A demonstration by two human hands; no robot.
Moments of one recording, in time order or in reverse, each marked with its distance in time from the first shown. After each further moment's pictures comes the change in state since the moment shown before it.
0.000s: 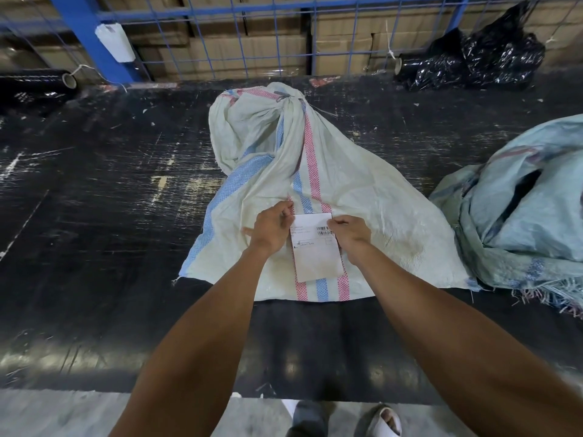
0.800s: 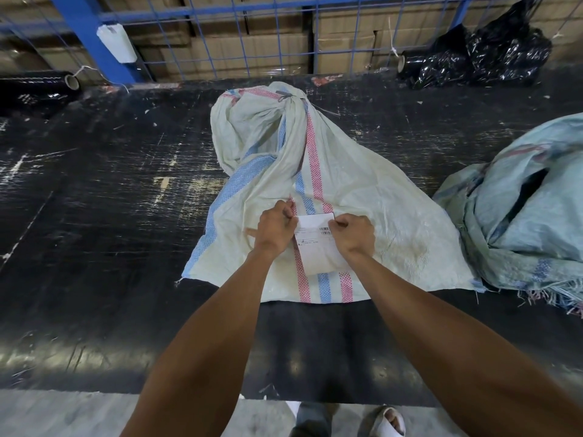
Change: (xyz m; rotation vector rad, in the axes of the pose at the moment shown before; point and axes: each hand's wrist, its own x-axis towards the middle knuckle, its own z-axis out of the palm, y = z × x) left_hand -0.003 0.008 0.002 0.052 0.039 -0.044; right_hand -0.005 0.005 0.006 -0.373 0.171 -0.241
